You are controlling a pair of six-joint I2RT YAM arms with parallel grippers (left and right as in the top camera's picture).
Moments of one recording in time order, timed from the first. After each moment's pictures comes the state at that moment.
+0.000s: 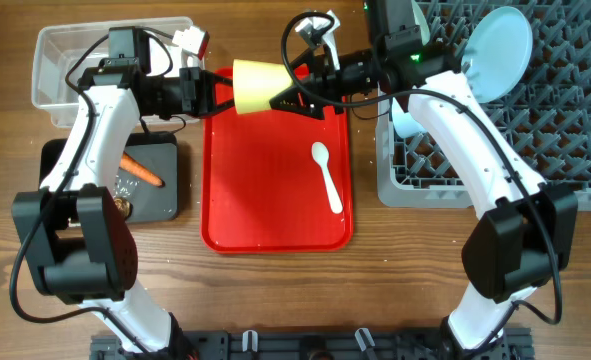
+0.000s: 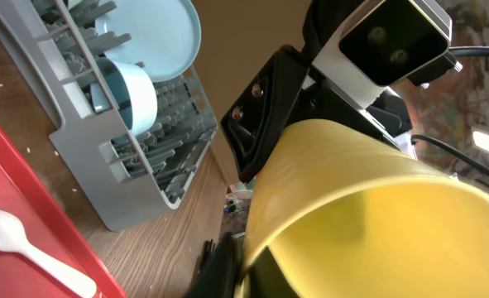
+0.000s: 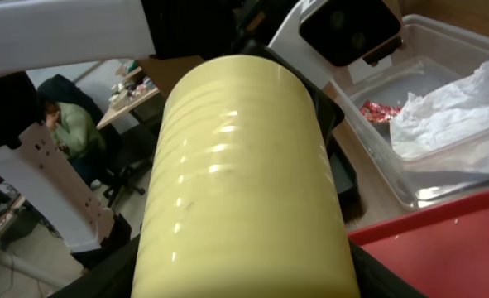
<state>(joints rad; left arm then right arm) 0.03 1.88 1.47 -0.83 1.55 0.06 0.35 1.91 1.69 -0.58 -1.26 -0.26</state>
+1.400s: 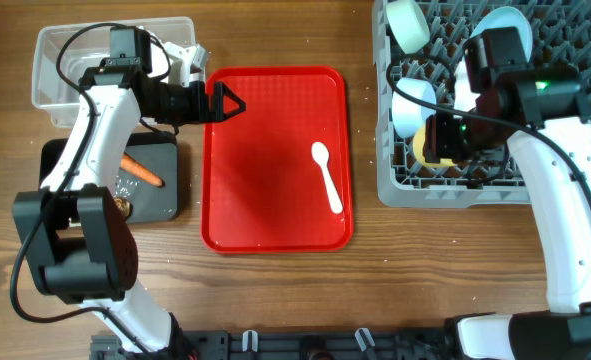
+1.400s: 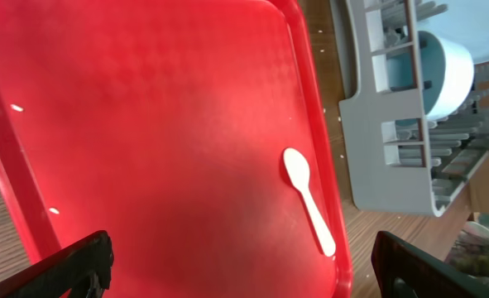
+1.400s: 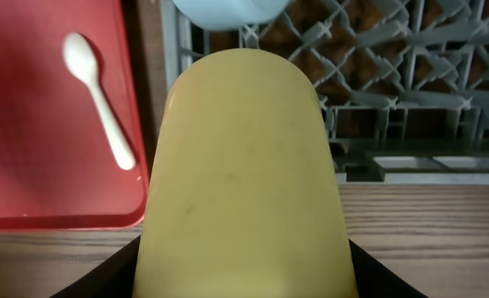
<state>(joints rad) 0.03 1.88 1.48 -0.83 0.72 0.07 0.13 1.55 1.62 -1.46 -0.01 0.17</state>
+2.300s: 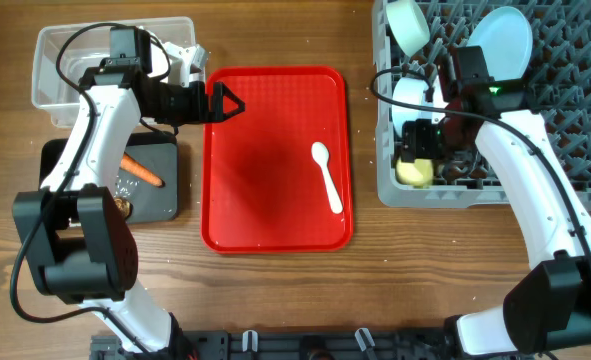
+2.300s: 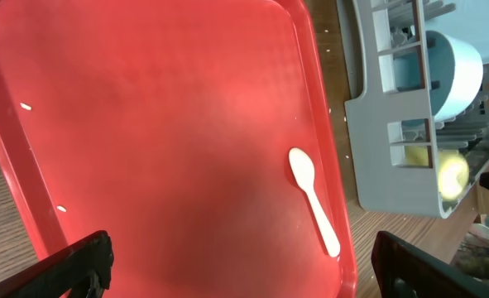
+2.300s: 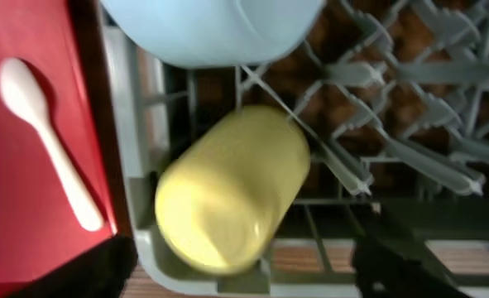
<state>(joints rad) 0.03 1.88 1.48 -0.83 0.71 0.07 0.13 1.64 1.38 -1.15 -0.02 0.17</state>
